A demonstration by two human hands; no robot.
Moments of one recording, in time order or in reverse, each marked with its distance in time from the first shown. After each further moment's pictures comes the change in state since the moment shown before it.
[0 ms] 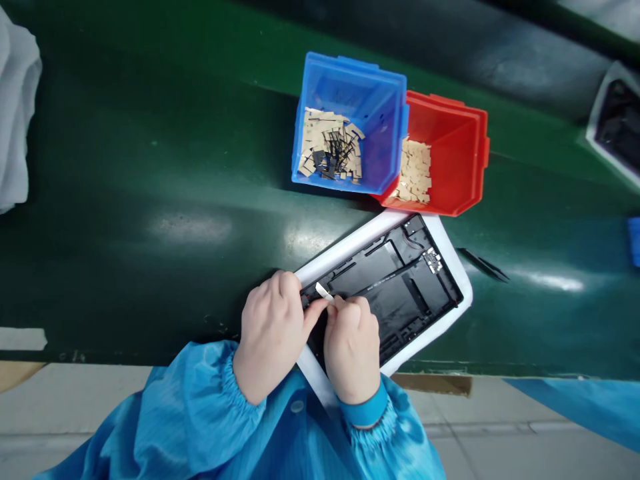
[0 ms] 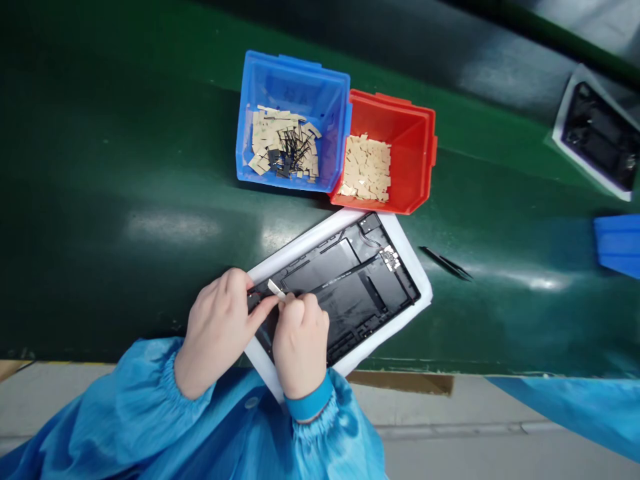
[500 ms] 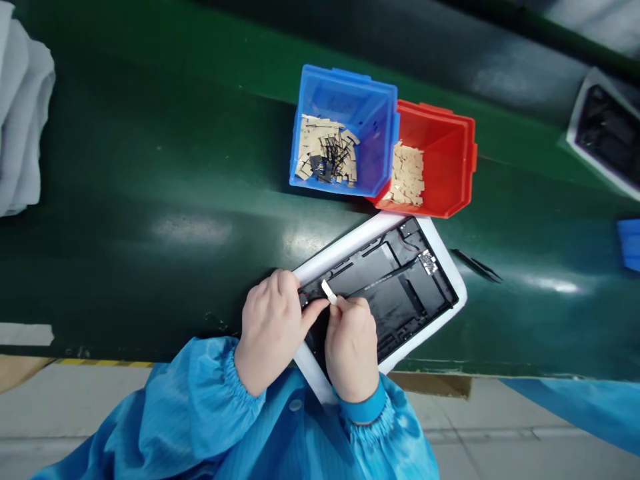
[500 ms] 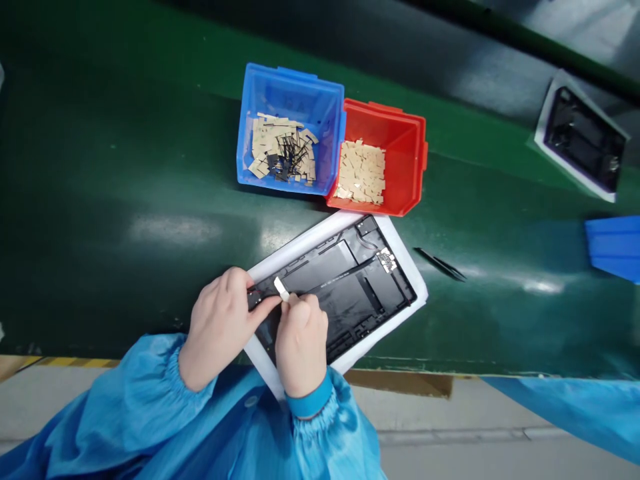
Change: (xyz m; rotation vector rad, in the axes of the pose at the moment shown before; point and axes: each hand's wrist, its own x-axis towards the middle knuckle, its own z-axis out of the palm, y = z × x) left_hand 0.000 0.001 0.002 -0.008 0.032 -0.009; right_hand -0.005 0.003 0.002 0.114 0.007 0.077
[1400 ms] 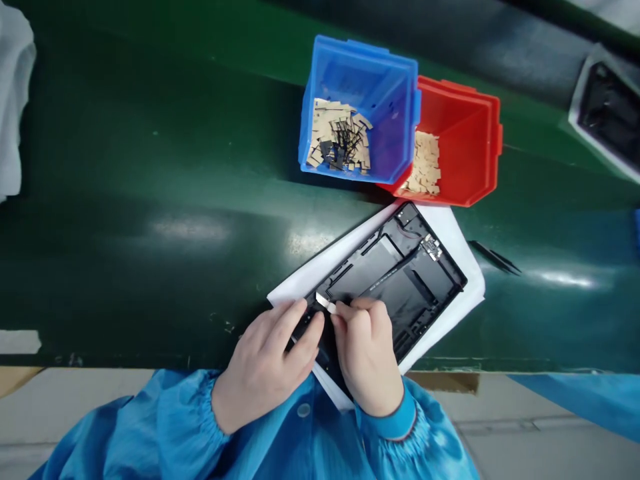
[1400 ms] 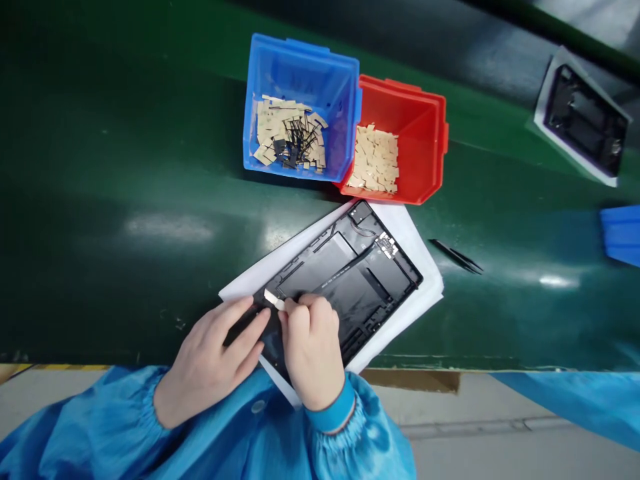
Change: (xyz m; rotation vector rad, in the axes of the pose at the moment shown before) left_hand -0.052 -0.032 0.005 -0.026 0.156 0.435; right_hand -0.002 0.002 -0.011 0.068 -0.071 -0.175
